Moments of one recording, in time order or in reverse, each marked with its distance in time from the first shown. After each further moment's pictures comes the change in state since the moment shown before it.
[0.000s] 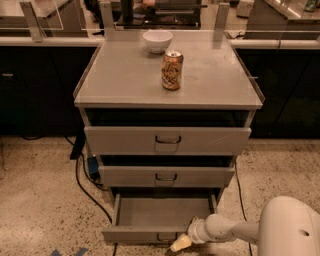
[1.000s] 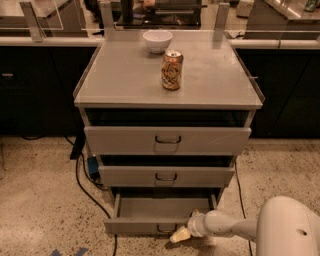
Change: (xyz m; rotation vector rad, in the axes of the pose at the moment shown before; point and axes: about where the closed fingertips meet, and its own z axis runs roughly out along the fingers) arm -0.027 -0.032 0.002 0.078 -0.062 -0.013
